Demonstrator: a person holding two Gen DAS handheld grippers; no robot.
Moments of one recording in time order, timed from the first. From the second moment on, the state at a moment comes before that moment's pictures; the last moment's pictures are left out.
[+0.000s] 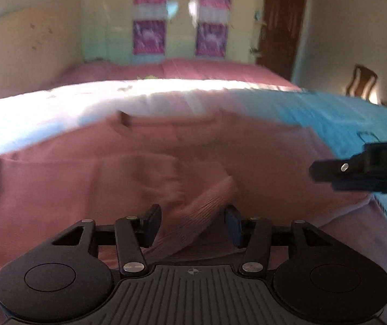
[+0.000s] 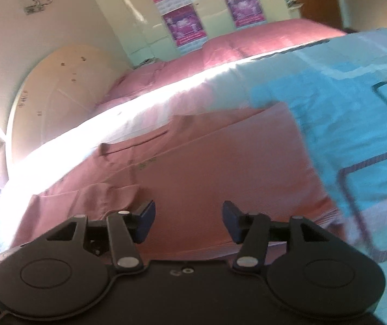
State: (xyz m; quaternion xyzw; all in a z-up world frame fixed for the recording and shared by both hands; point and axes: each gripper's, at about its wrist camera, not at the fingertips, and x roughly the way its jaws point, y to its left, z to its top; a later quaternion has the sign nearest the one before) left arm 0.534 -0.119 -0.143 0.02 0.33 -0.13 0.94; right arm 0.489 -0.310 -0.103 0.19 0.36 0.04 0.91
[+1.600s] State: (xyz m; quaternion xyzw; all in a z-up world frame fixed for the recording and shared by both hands) left arm 0.525 0.082 -0.177 -0.02 0.36 -0.02 0.93; right arm 0.494 -0.267 -0.106 0.11 0.34 0.00 0.93
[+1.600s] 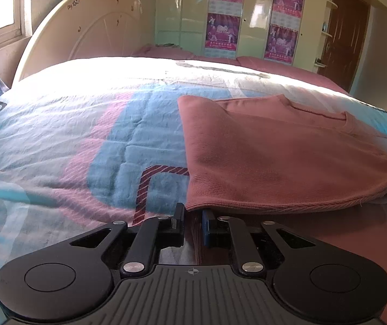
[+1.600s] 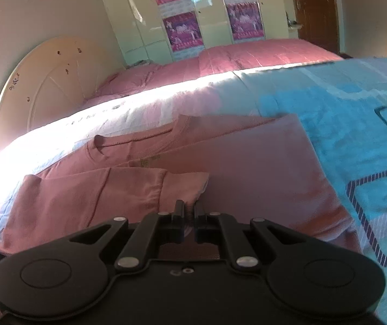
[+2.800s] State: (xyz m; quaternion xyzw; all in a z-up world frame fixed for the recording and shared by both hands) left arm 0.608 0.052 -0.152 0.02 0.34 -0.08 0.94; right arm 0.551 -0.276 -0.112 0.04 0.34 0.02 0.94
